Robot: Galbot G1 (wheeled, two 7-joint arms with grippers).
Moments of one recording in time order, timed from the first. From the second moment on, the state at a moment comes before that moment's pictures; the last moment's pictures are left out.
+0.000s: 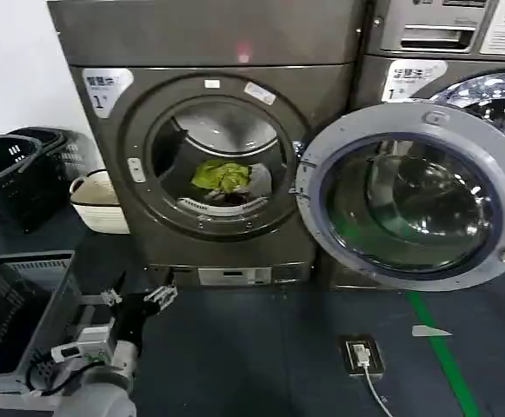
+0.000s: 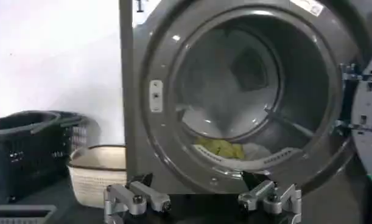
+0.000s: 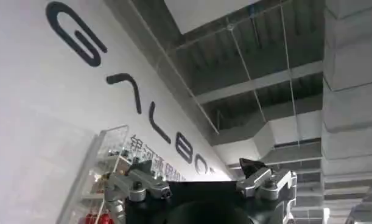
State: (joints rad) left arm 1.39 -1.48 -0.53 -2.30 -0.10 0.52 -0.13; right arm -1.72 0.81 2.33 1.86 0.76 -0.17 0.00
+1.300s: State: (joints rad) left arm 1.37 -1.48 -0.52 -2.30 -0.09 0.51 -0.11; right arm -1.73 0.82 2.34 1.88 0.81 -0.11 -0.06
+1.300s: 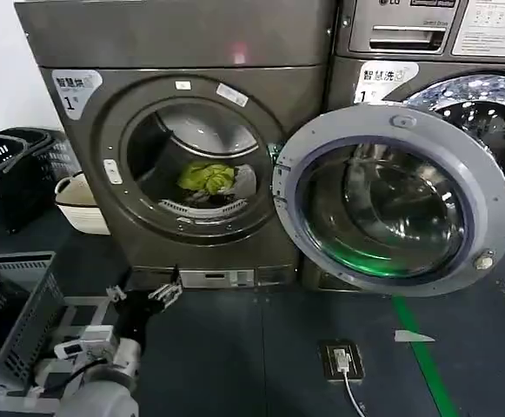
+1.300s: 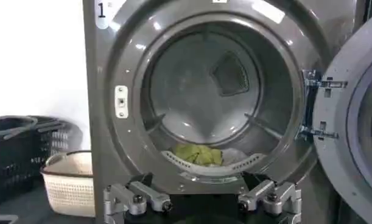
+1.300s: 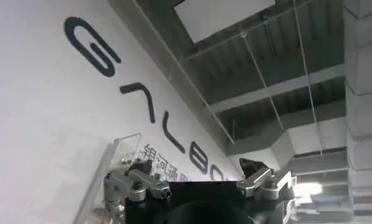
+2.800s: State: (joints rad) left arm 1.38 -1.48 -0.52 -2.31 -0.09 0.51 -0.10; right arm -1.73 0.83 2.34 1.89 0.85 -0.09 -0.08
